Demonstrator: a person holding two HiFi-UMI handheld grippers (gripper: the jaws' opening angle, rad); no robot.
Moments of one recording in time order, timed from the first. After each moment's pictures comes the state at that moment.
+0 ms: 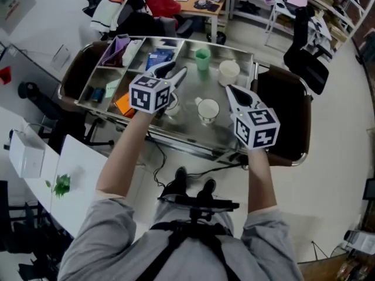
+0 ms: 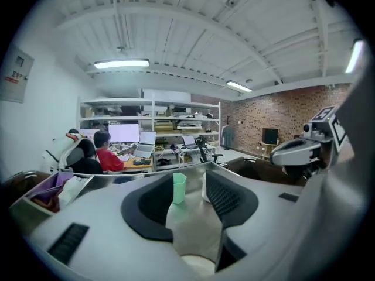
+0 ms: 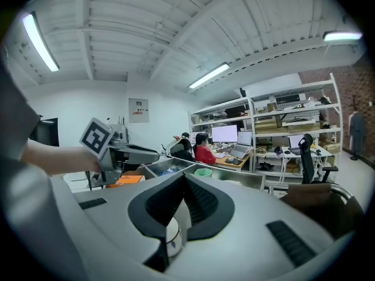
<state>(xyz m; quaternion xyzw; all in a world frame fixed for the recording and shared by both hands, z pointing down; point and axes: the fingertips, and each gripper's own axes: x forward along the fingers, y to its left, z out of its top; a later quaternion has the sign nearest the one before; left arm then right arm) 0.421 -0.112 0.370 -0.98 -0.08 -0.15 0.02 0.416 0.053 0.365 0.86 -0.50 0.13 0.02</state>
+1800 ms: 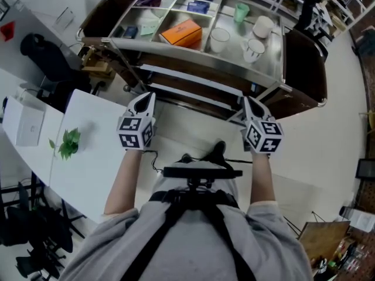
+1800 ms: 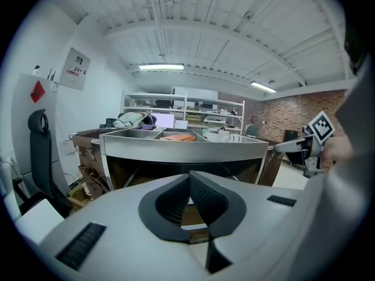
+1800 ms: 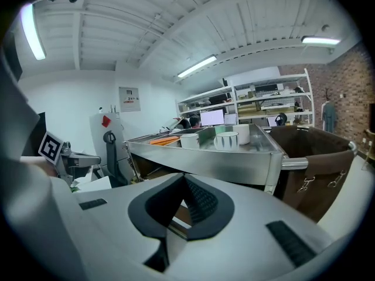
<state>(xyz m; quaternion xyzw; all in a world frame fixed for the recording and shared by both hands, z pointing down) -0.011 -0.210 0.506 -0.98 0.05 -0.18 -0.04 0.135 0.067 0.498 0.89 -0.41 0.20 0.01</state>
